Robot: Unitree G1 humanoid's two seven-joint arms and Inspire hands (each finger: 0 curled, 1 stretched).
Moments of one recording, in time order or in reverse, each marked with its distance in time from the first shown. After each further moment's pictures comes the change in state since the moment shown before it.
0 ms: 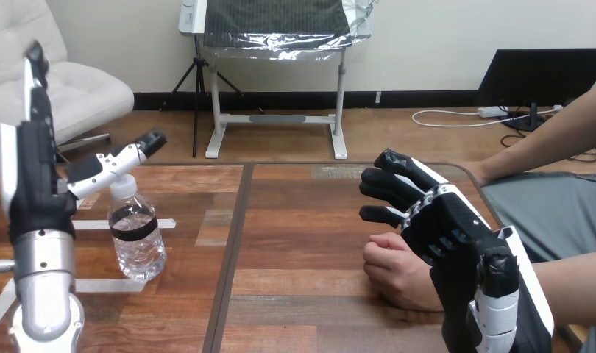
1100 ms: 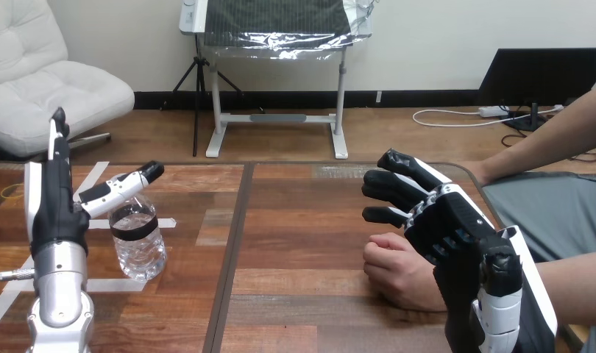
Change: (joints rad) left arm -0.184 0.045 -0.007 0.503 -0.010 -0.040 0.013; right arm 0.000 0.000 -0.009 0.000 0.001 0.000 0.000
